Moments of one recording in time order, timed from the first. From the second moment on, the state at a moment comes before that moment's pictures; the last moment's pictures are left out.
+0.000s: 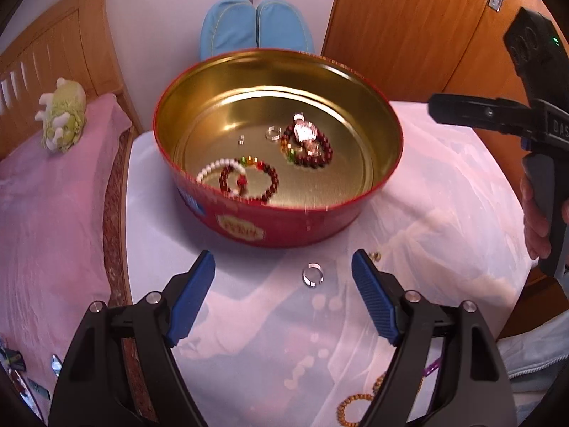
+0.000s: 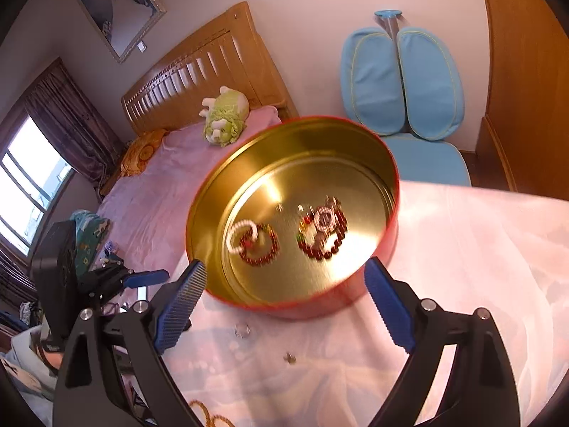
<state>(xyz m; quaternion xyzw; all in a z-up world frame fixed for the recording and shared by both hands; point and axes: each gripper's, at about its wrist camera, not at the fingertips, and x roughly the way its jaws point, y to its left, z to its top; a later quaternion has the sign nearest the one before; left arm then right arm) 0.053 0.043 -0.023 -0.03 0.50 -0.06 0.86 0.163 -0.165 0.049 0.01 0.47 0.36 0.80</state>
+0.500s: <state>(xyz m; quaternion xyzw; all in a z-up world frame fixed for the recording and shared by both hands) 0.035 0.022 -0.073 -0.04 0.53 -0.07 0.85 0.107 -0.165 -0.014 -0.06 0.51 0.35 0.78</state>
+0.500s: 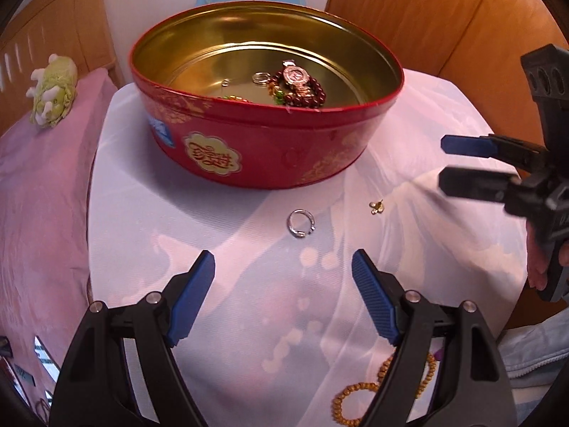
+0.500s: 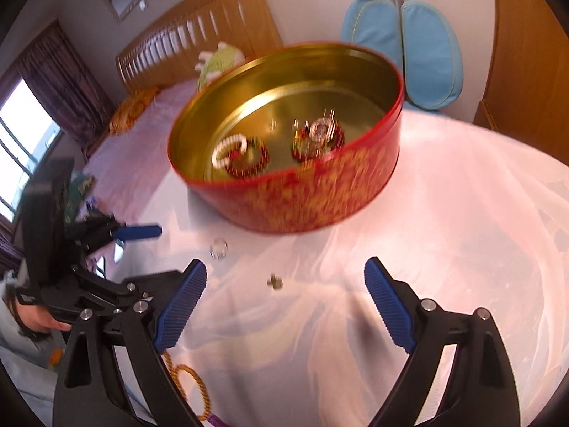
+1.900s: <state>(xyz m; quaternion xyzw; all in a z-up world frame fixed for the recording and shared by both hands) 0.033 0.032 -0.033 -0.05 0.44 -0.07 0.89 0.089 -0.155 0.014 -0.10 0.41 0.40 0.81</state>
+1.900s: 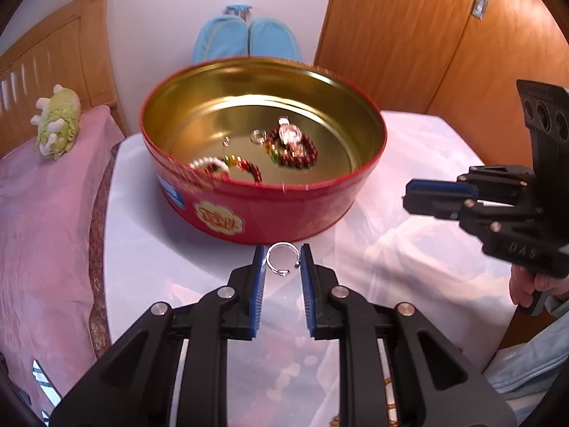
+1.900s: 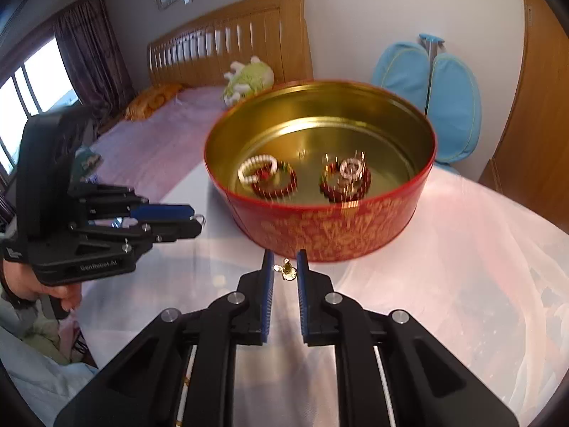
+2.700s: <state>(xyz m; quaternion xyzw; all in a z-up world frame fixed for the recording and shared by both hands) 0.066 0.062 0.036 -0.05 0.38 -0.05 0.92 0.136 -0.157 0.080 -0.06 0.34 0.40 0.85</state>
